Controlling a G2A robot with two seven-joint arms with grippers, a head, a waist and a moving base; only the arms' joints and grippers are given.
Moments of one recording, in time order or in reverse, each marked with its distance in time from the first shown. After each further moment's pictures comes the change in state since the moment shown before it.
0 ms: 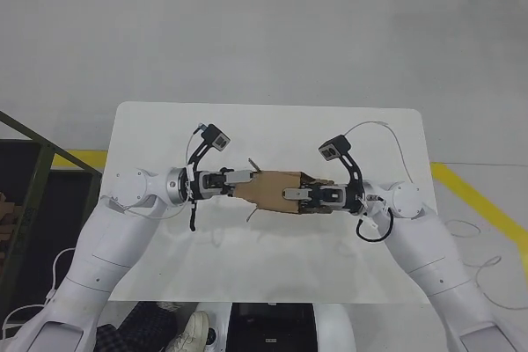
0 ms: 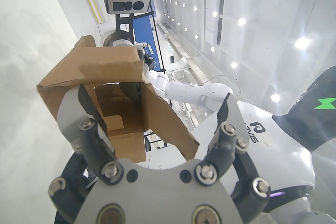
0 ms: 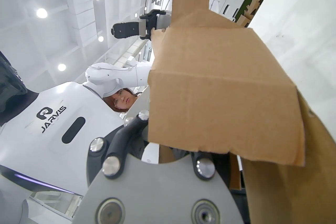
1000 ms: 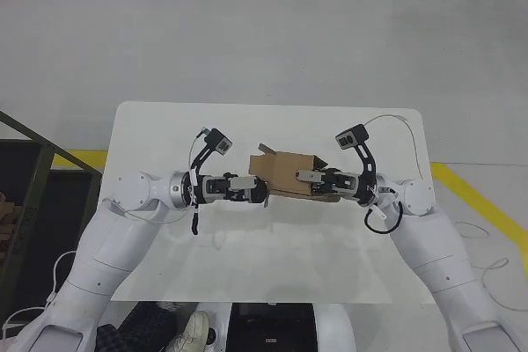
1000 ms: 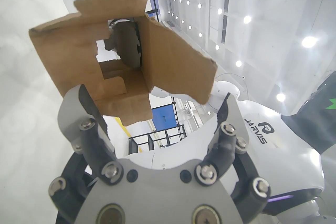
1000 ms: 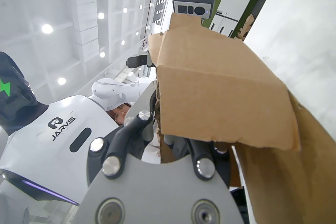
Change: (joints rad) left arm 0.026 0.002 -0.003 -0.027 0.031 -0.001 0.013; right arm 0.002 0.003 0.067 0.035 0.028 -0.005 -0.037
